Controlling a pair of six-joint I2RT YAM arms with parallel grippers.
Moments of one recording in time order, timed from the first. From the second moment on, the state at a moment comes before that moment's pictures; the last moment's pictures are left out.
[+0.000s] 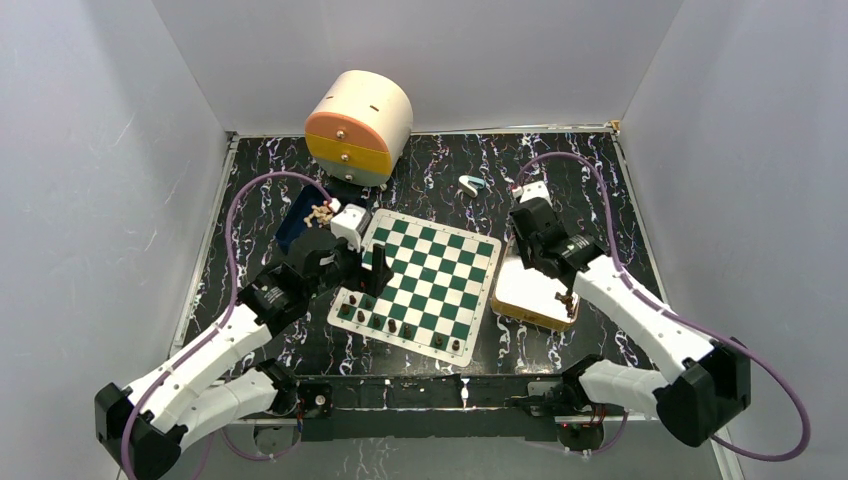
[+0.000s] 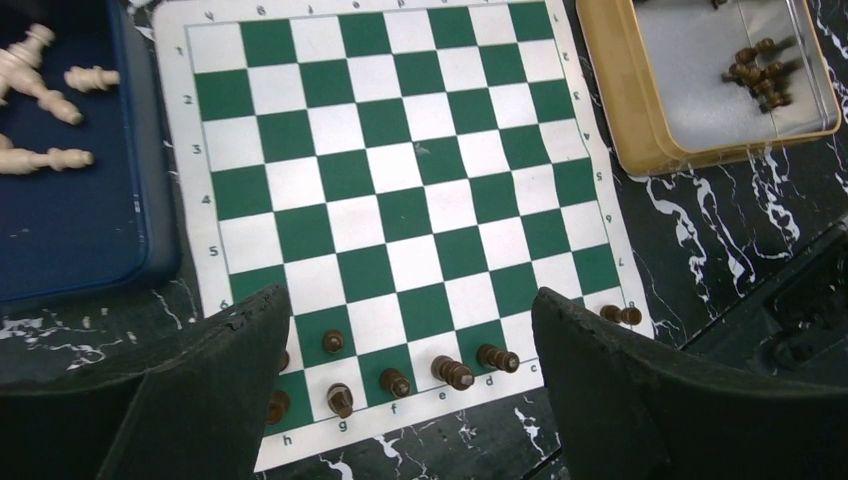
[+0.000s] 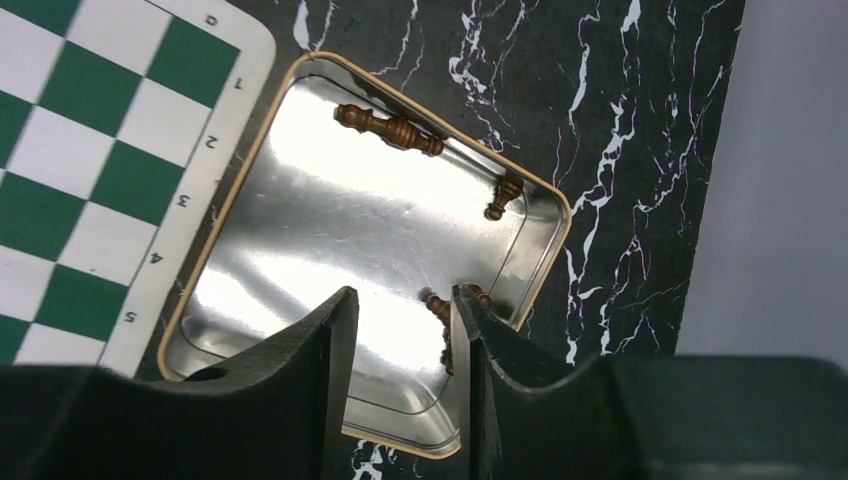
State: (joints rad) left arm -0.69 0.90 0.76 -0.40 0.00 -0.25; right arm 0.62 1.11 0.96 -0.76 0.51 0.18
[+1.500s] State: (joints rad) left arm -0.69 0.80 0.73 -0.41 -0.01 -0.17; right arm 0.30 1.53 0.87 -0.82 0.25 -0.27
